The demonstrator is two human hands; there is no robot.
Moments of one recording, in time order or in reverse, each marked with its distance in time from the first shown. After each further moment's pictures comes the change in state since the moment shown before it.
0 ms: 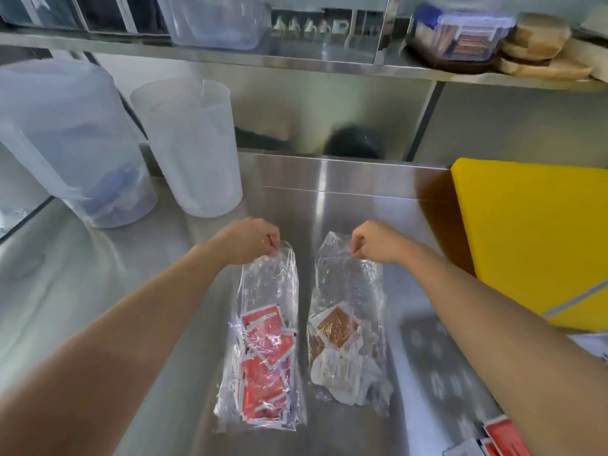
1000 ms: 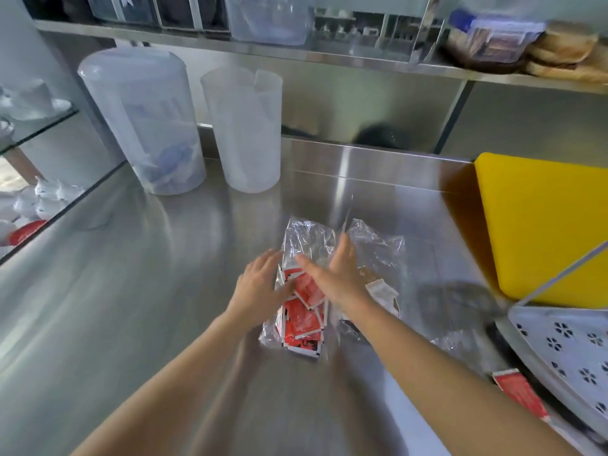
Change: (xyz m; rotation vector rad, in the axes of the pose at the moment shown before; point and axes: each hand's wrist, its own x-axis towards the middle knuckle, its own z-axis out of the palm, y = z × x) left_hand -0.141 0.005 0.105 -0.316 0.328 -0.276; right_hand -0.101 -0.128 0.111 0.580 0.183 0.208
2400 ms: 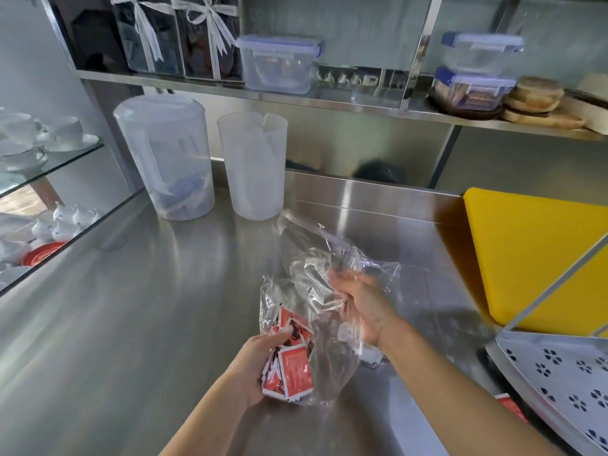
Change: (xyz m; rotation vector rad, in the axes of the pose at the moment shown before) left_hand -0.074 0.017 0.009 -1.313 -0.365 -0.741; right_hand -0.022 0.011 -0.045 0.750 -0.226 0.061
